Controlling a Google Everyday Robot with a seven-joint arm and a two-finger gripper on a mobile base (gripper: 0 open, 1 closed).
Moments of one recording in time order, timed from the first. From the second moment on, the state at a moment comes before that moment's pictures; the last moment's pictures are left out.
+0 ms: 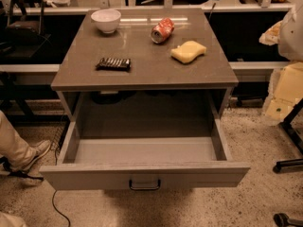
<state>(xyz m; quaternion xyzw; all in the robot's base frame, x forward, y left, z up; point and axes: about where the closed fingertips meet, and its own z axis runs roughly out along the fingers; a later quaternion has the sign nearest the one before) 0.438 -0.216 0.977 -0.60 0.78 -0.04 0.16</state>
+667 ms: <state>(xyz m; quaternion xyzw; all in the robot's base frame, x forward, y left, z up) 0.436 -0.209 0.952 -0.58 0.80 0.00 0.14</state>
